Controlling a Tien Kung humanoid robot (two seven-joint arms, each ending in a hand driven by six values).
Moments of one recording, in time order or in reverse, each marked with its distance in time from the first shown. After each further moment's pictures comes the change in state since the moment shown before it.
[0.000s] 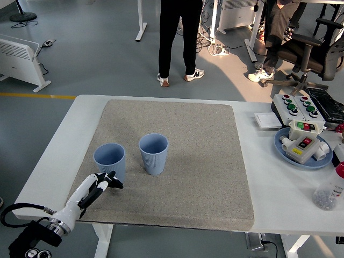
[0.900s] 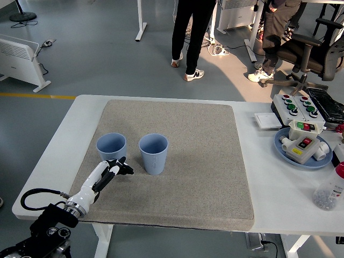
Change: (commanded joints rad) left arm -0.224 -0.052 0.154 0.237 -0.169 0.028 -0.063; right arm -0.017 0.000 -0.035 0.000 0.001 -0.002 -0.008
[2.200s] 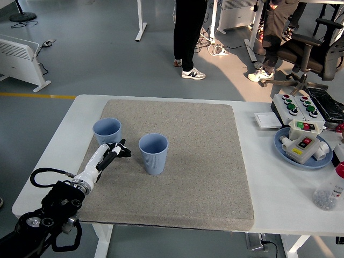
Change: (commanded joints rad) left arm -0.291 -0.076 0.259 0.399 -0.265 0.004 -0.061; right arm 0.016 0.007 0.002 0.000 -0.048 0.006 -0.011
